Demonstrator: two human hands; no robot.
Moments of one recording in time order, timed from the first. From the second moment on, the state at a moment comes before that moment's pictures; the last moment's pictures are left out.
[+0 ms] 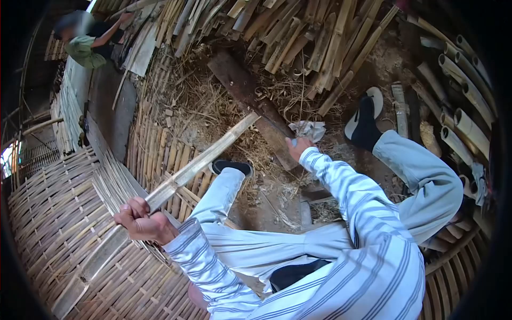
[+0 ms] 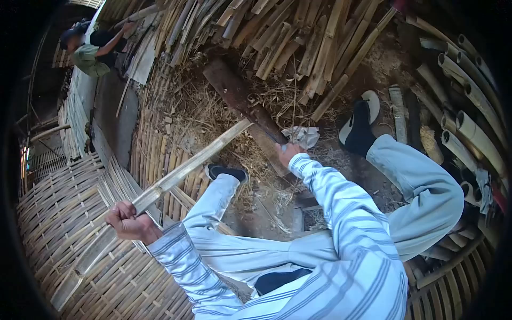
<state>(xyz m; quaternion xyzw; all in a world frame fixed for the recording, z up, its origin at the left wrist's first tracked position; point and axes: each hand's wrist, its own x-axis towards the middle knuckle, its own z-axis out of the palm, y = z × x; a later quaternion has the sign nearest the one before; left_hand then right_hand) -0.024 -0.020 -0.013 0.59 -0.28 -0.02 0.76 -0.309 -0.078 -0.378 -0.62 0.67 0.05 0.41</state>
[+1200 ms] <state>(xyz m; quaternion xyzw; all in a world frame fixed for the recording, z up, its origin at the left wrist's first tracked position) -0.066 -0.037 -0.004 0.66 -0.15 0.12 0.73 -0.324 -0.085 -0.363 -0.60 0.63 0.06 0.49</state>
